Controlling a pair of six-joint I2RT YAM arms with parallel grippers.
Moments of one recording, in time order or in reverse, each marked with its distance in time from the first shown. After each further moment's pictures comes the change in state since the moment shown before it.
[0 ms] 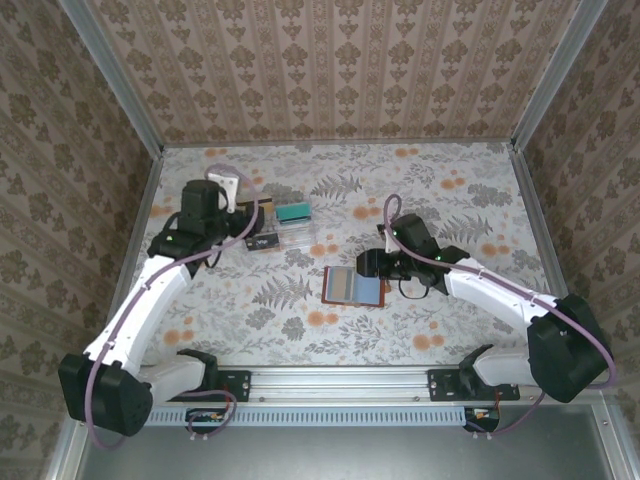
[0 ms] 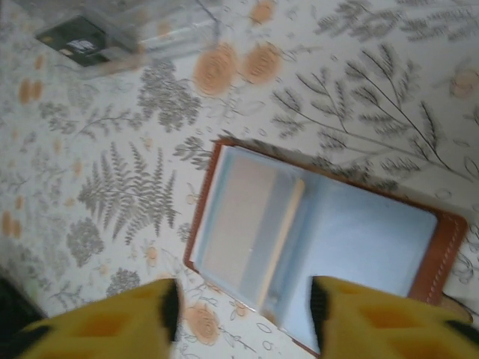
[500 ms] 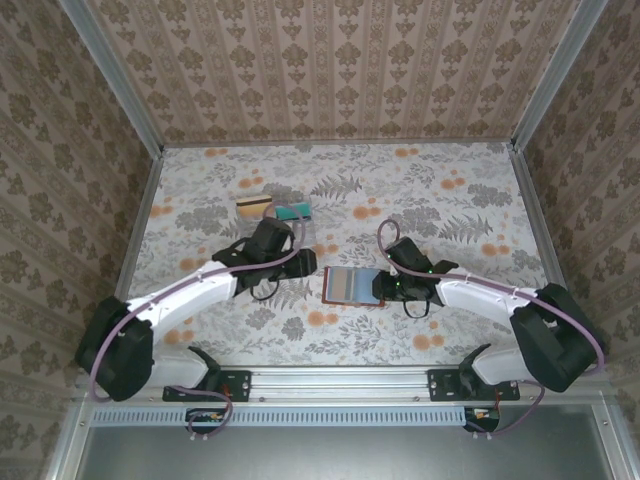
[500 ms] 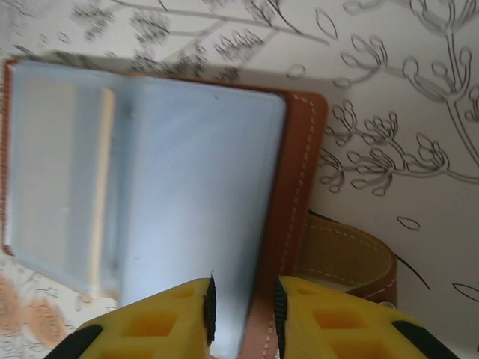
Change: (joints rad) left arm -0.374 0.214 -0.184 0.180 0.055 -0.497; right arm 0.036 0.069 -0.131 -0.014 0.166 0.040
